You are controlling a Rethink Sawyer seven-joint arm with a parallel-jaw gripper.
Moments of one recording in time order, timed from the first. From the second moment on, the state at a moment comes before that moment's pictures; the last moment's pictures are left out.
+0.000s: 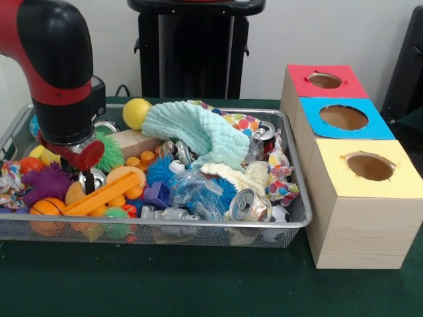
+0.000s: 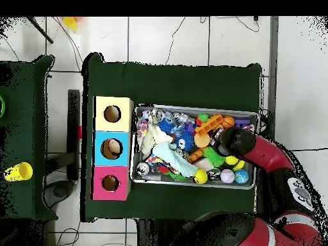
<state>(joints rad) -0.56 -0.34 -0.05 1.41 -0.04 0.52 1.87</state>
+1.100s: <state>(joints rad) -0.44 -0.32 -0.08 1.42 0.14 0.44 1.88</state>
